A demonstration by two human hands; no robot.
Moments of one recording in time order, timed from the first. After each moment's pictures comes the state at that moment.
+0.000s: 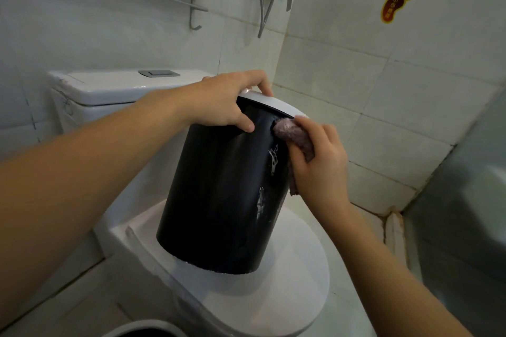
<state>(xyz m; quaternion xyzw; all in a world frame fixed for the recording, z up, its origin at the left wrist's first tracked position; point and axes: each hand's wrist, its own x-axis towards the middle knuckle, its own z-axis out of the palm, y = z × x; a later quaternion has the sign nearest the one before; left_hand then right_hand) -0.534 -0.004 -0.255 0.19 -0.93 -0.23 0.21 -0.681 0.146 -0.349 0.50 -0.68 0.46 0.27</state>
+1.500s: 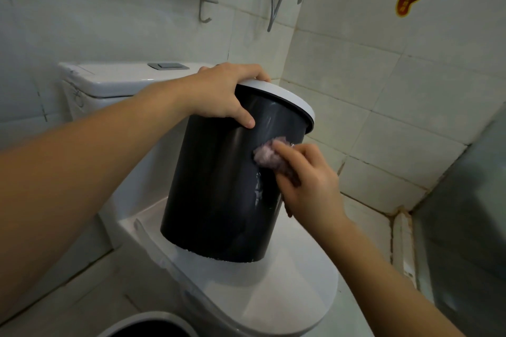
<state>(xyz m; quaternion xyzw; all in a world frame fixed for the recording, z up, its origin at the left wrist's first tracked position) -0.528 -0.025 -0.260 0.20 -0.93 -0.21 0.21 -0.671 0.150 -0.382 0.63 -0.61 0.35 0.32</state>
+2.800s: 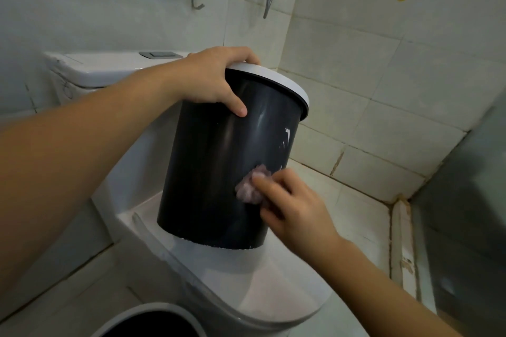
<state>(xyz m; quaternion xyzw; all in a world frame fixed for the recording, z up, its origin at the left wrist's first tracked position) -0.528 -0.038 -0.263 0.20 -0.92 -0.25 0.22 -0.657 0.172 -0.422 0.70 -0.60 0.26 0.28</state>
